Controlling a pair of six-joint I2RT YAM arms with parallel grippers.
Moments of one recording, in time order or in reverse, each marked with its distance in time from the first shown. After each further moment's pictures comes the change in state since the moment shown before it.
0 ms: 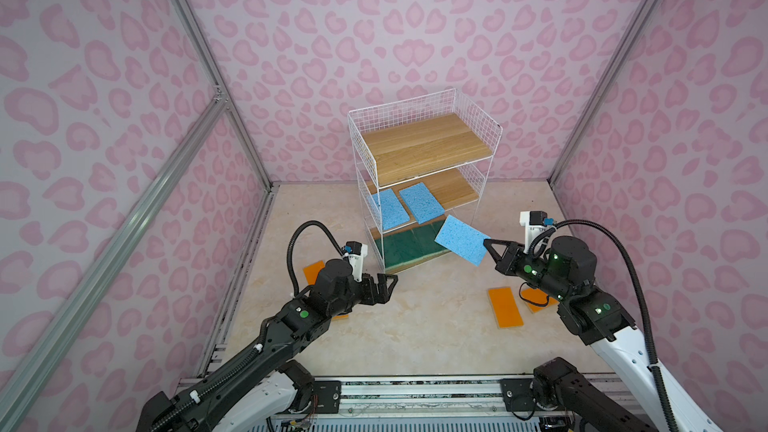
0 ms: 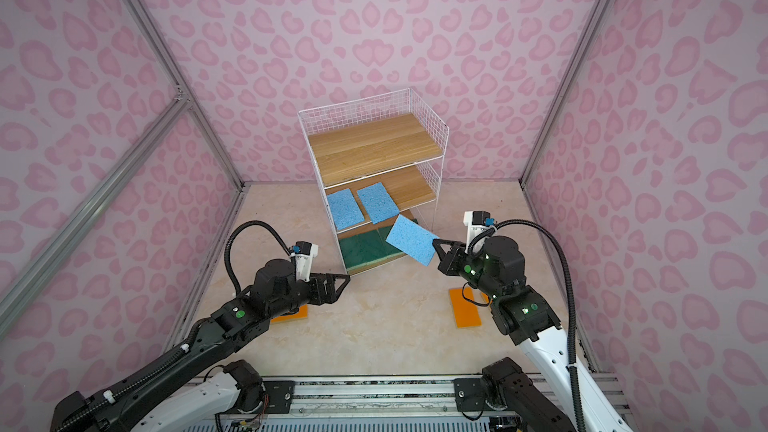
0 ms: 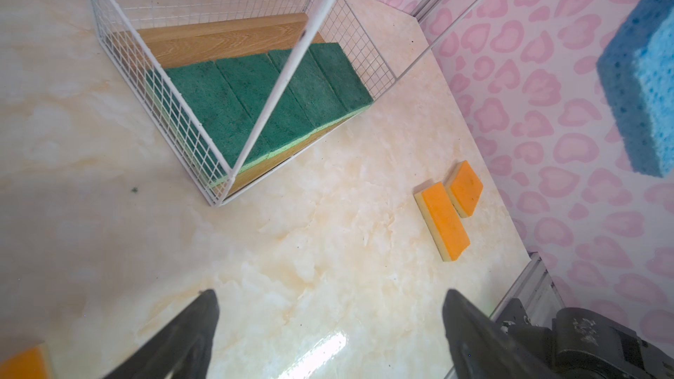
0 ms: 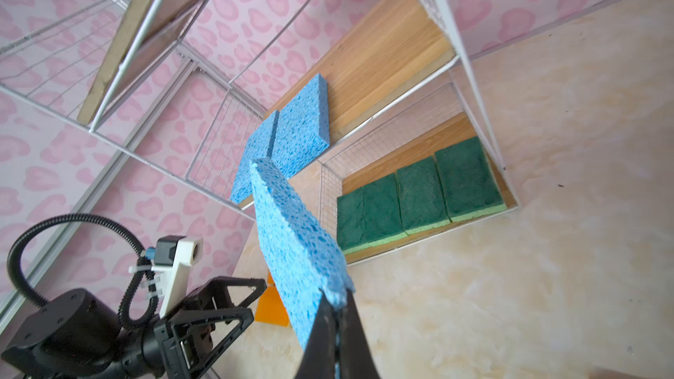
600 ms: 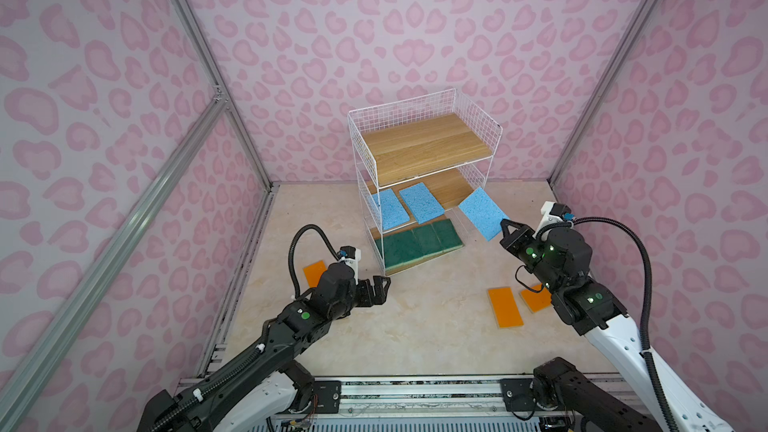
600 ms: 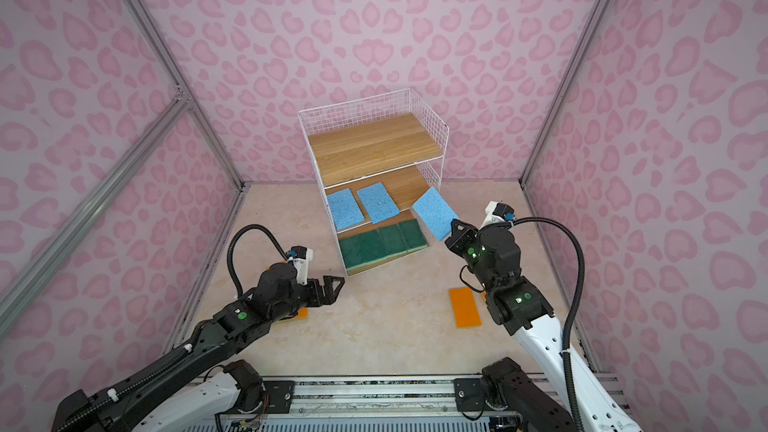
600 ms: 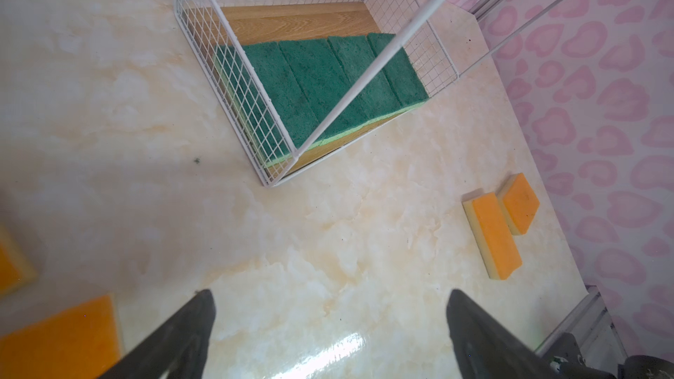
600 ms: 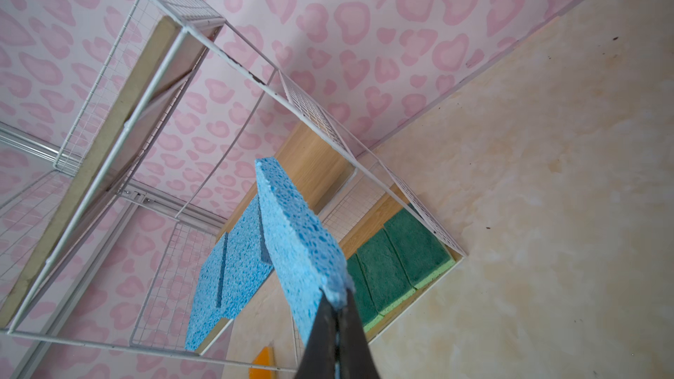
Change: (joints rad) left arm 0.001 0.012 -0.023 -0.050 -0.119 -0.035; right arm 0.017 0.092 0.038 0.113 0.346 0.174
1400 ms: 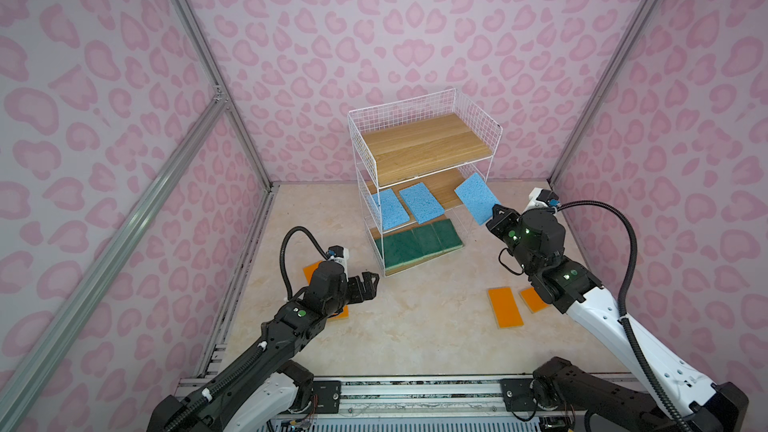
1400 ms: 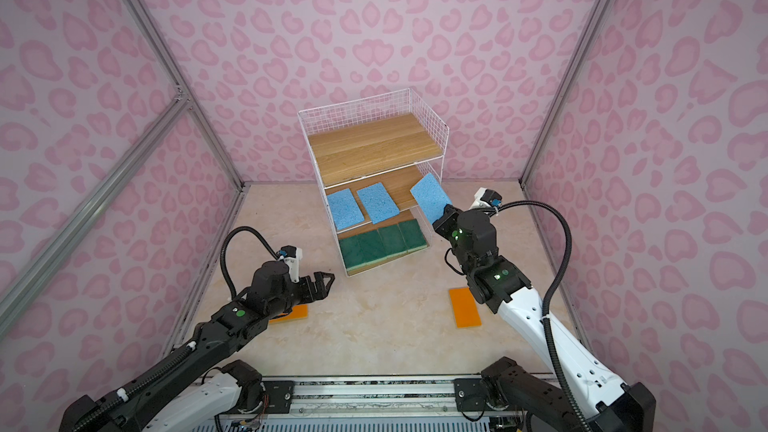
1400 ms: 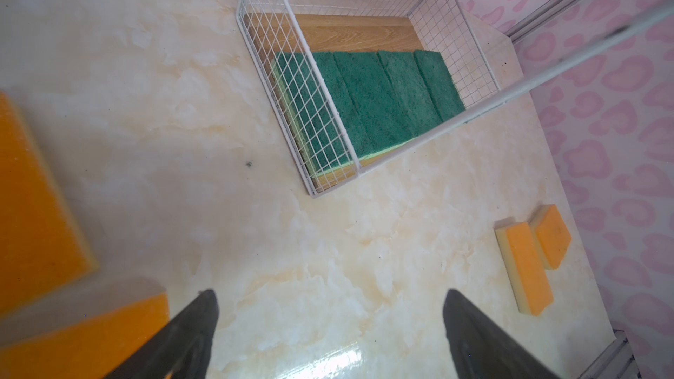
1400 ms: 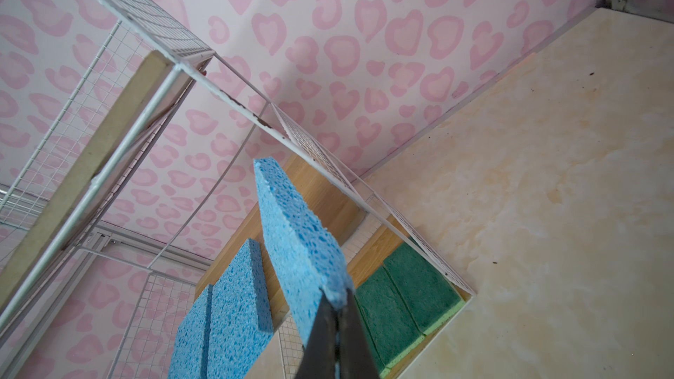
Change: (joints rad) left arm 0.141 0.000 -0.062 0.043 0.051 0.012; right arm 0.100 0.196 0.111 0.070 0.217 0.008
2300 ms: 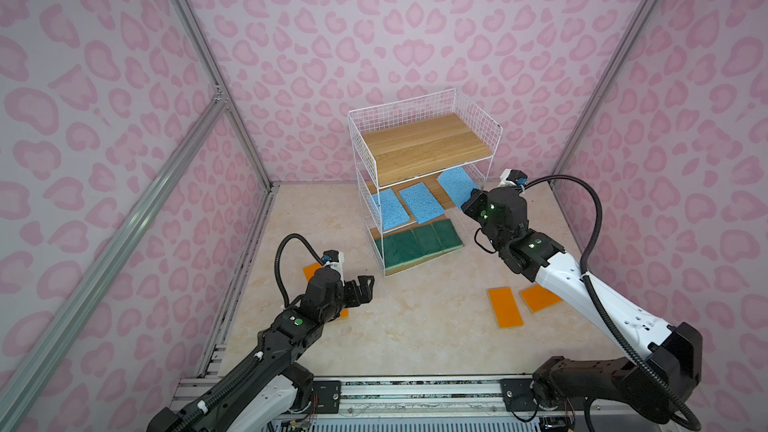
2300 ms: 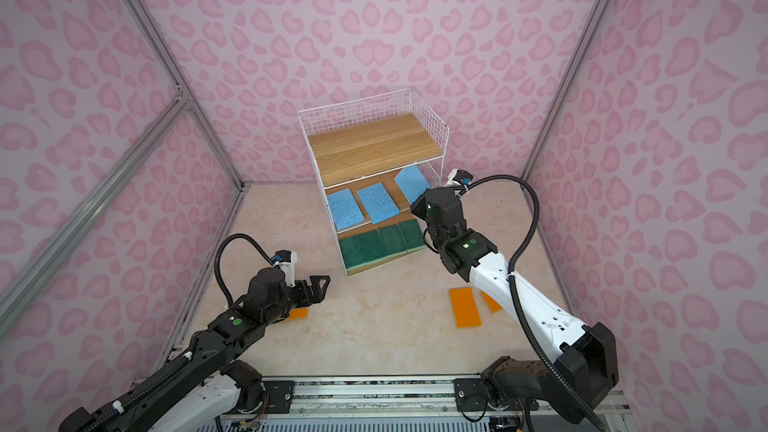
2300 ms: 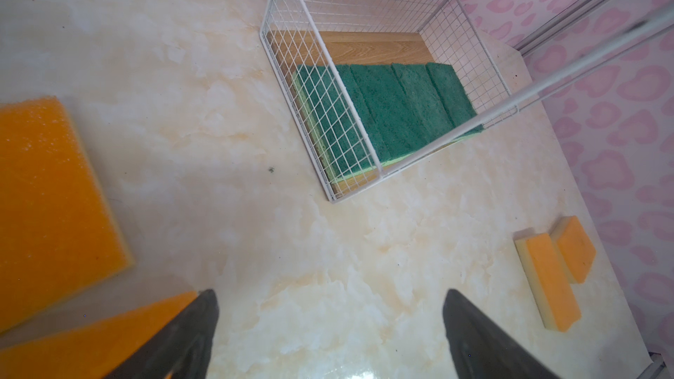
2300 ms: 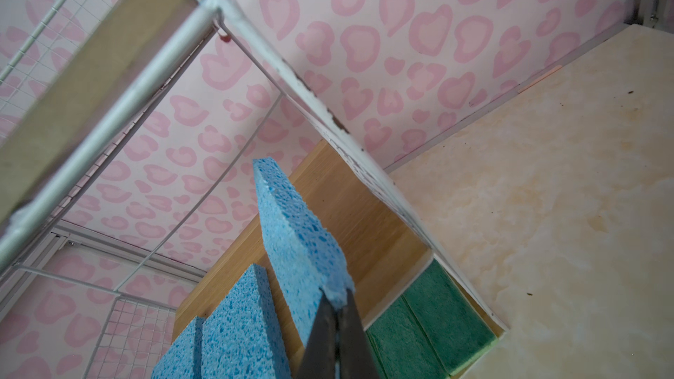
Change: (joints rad) left arm 0.002 -0.066 -0.060 0.022 -0.061 0.018; right arm 0.074 0.283 0.212 0.022 0.091 -0.044
